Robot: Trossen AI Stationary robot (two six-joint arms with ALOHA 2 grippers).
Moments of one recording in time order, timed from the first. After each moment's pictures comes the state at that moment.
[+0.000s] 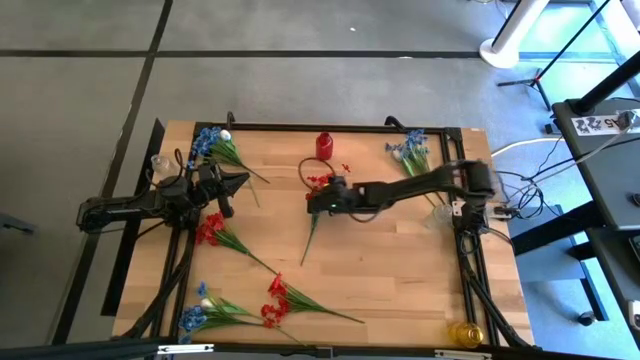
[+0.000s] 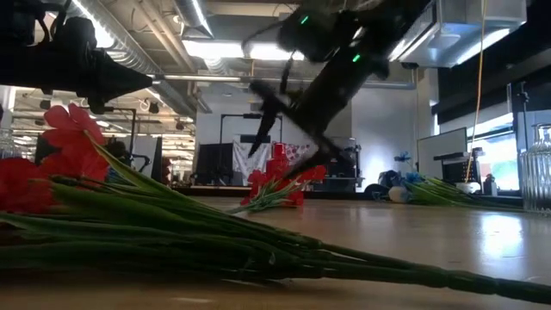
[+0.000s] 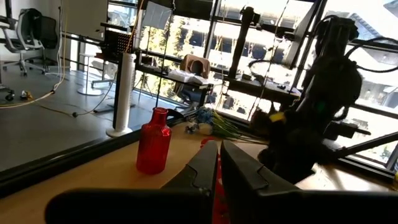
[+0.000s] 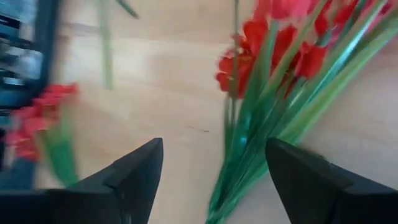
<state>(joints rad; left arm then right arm) 0.12 0.00 0.01 0.06 -0.35 -0.20 -0.01 1.94 1.21 -0.10 0.20 1.34</state>
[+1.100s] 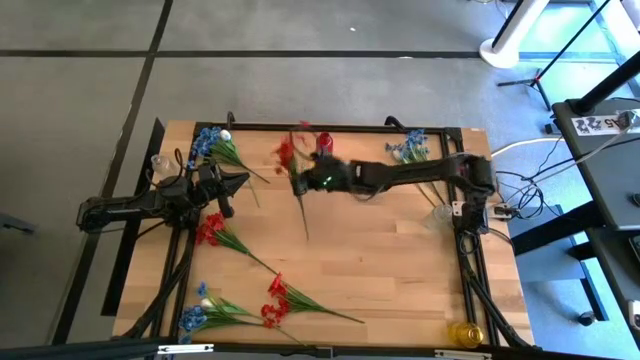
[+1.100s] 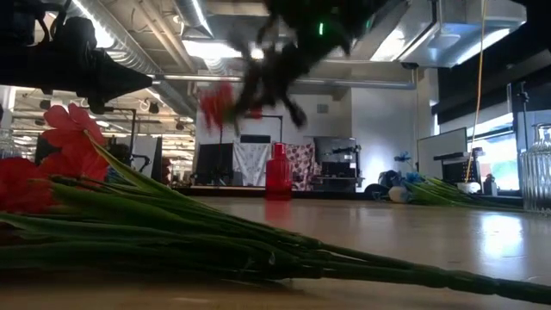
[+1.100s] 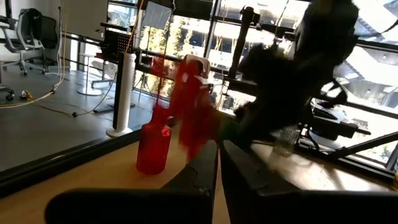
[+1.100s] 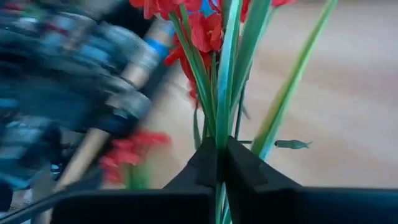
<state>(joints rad) 0.12 0.00 0.01 0.06 -0.35 -0.20 -0.10 1.90 1.43 -0.02 0.23 0.89</state>
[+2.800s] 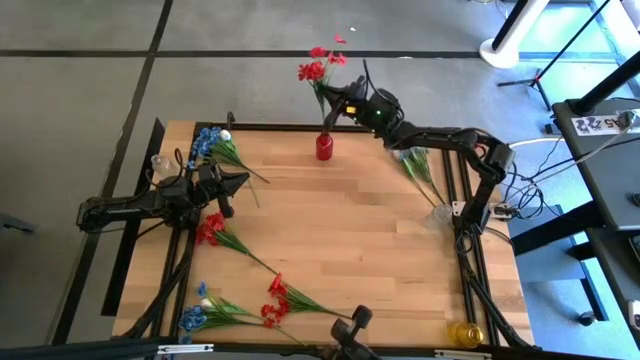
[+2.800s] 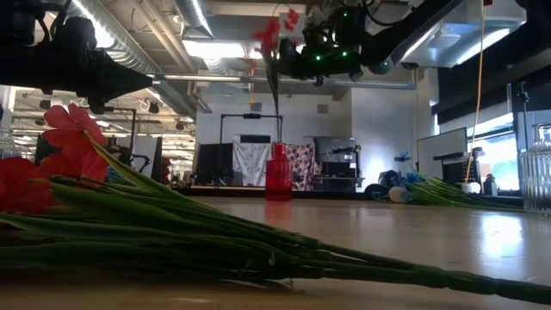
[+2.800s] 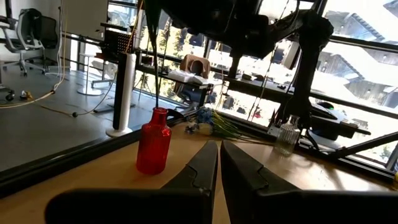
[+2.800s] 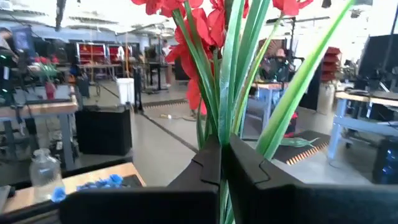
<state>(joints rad) 0.12 0.00 0.01 0.06 -0.35 -0.20 -0.55 1.81 1.25 0.73 0.01 -0.03</state>
